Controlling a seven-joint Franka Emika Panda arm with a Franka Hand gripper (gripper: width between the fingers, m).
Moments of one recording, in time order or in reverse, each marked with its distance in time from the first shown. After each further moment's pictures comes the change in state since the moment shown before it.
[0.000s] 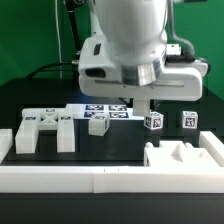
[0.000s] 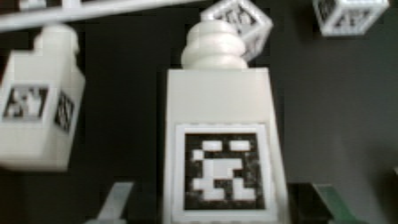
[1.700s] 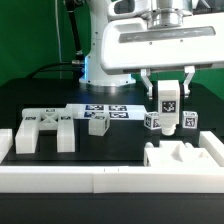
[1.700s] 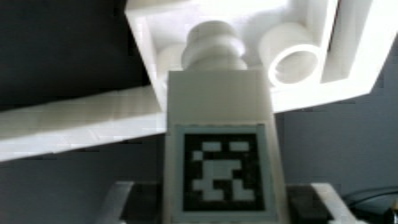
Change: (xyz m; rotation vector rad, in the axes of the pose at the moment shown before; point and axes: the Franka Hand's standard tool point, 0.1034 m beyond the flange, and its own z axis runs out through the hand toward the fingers) arm 0.043 -0.054 -0.074 0.025 1.187 -0.148
